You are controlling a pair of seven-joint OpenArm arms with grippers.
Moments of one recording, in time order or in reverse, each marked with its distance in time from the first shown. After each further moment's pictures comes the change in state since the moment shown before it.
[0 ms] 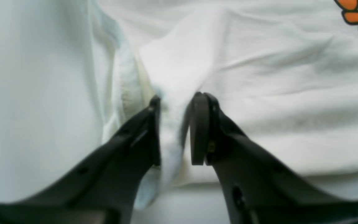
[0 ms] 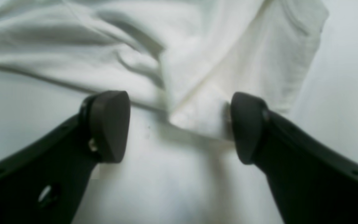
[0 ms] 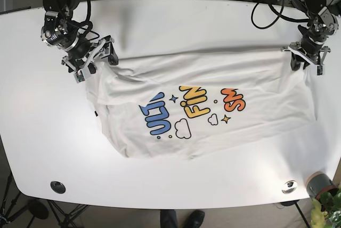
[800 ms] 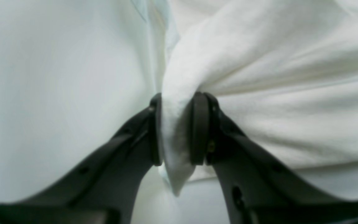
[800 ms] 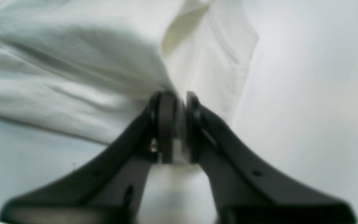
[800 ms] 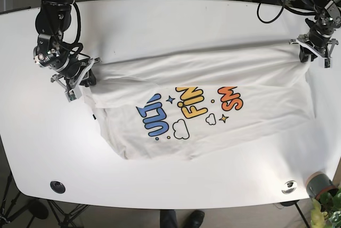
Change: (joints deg) left arm 2.9 -2.5 -2.6 -0.1 -0.2 -0.1 0.0; right arm 10.5 3.9 0.0 -10.9 -3.3 0.9 0.5
